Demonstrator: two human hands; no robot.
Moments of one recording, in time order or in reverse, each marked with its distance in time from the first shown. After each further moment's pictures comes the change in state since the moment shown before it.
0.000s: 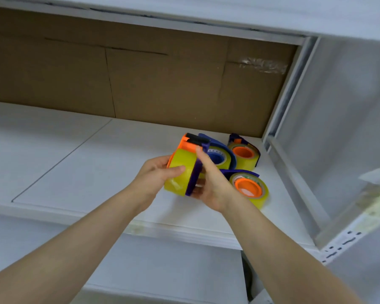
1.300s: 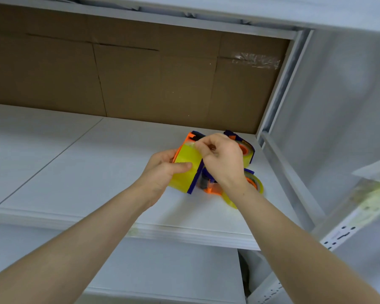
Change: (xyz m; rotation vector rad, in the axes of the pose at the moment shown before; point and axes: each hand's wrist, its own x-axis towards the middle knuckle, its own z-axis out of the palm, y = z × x) left_hand 0.009 0.008 0.025 0.009 -0.031 0.043; right_hand -0.022 -0.040 -0.010 -0.997 0.474 -0.904
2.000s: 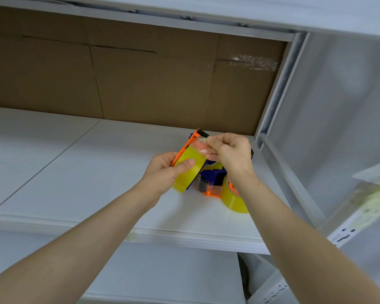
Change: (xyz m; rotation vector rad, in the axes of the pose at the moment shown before) left_hand 0.007 -0.001 0.006 0.050 0.049 -0.012; right_hand 0.019 0.010 -0.007 0.484 -0.007 0.431
